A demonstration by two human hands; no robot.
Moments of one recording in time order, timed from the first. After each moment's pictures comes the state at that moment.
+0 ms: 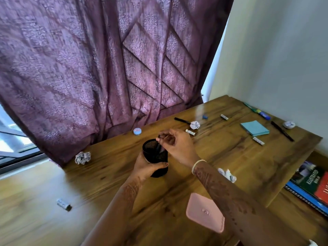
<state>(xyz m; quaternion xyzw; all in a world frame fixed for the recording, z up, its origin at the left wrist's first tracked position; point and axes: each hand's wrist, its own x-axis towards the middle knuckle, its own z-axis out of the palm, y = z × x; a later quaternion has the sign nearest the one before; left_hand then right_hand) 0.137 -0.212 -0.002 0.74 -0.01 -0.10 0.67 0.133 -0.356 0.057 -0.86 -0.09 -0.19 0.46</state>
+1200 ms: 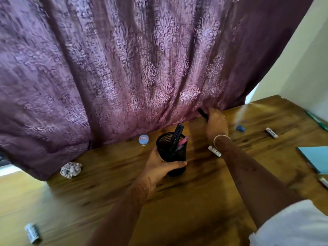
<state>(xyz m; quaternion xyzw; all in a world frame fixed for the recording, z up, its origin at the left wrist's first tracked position) 0.256 -0.265 -0.015 0.72 0.04 -0.07 0.69 0.384 -0.472 -0.001 -0.96 0.04 -0.18 0.21</state>
